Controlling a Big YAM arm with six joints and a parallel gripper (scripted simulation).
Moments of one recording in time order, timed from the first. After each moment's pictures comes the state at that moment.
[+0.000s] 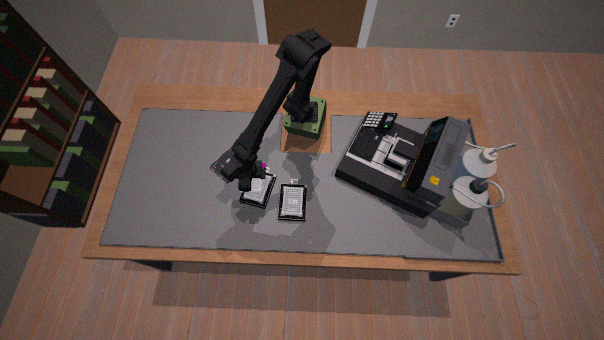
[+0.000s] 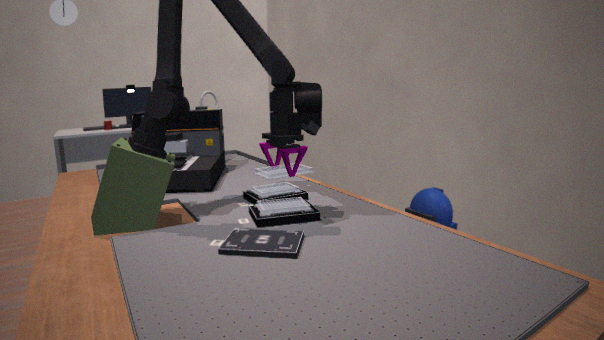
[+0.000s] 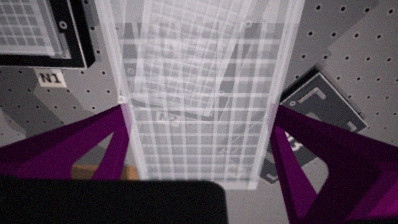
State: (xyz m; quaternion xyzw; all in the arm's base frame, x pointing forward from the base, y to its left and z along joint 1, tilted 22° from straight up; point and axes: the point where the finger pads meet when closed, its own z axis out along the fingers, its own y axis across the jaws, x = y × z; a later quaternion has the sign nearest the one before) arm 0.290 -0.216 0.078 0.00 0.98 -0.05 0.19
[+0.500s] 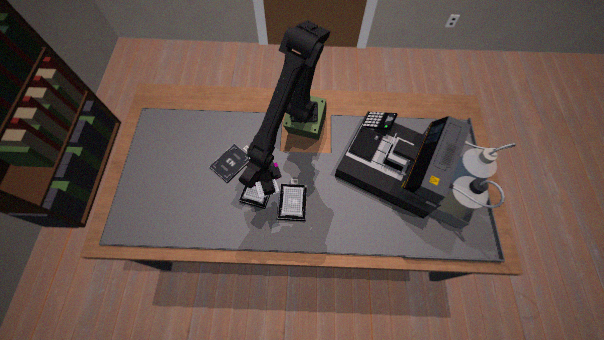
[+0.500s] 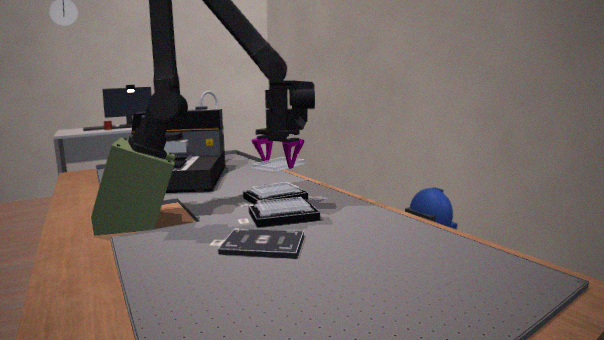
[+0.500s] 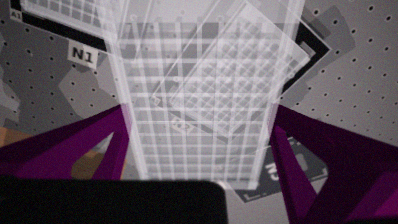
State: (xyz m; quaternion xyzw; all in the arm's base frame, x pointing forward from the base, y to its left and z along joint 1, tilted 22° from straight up) arm 0.306 -0.158 0.084 -0.17 0.97 -0.08 0.18
